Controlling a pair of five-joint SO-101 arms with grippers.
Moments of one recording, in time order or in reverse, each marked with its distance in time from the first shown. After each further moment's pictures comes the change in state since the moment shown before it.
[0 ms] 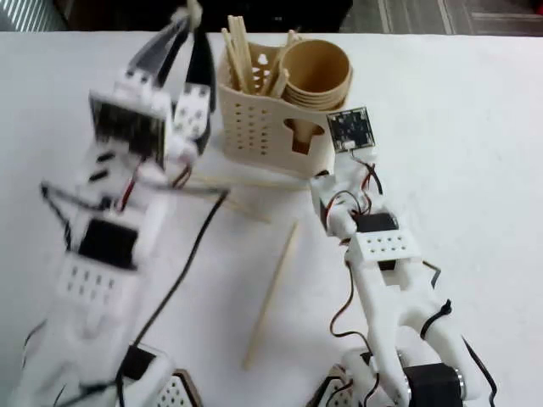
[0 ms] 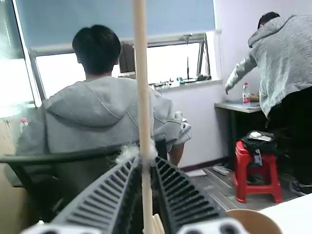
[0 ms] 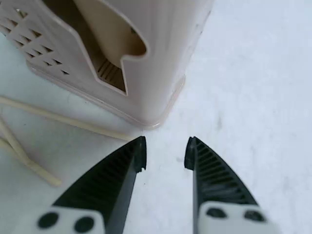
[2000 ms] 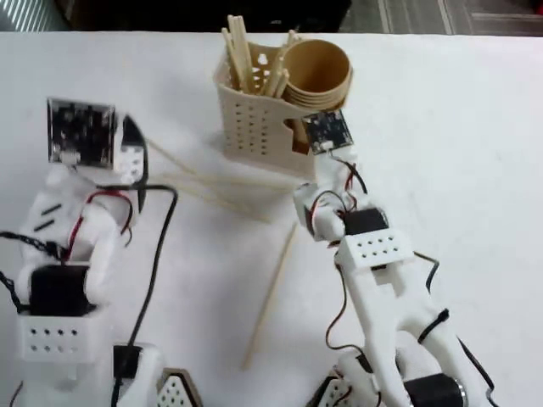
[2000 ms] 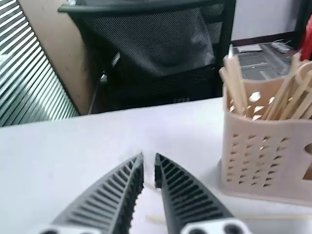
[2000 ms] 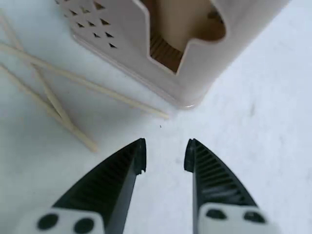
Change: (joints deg) left arm -19.0 -21.6 15.2 37.2 -0.5; right arm -6.6 -4.3 -6.5 18.5 0.0
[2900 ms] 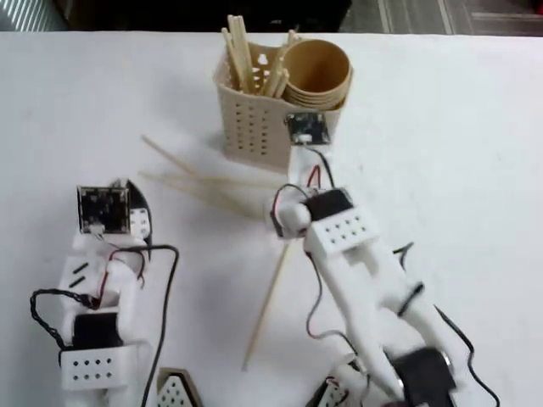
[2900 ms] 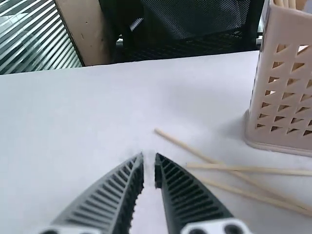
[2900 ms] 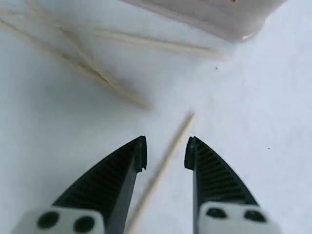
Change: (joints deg) left arm -5.1 -26.2 42.5 -14.6 0.0; right arm -10.0 13.5 -11.3 15.7 -23.1
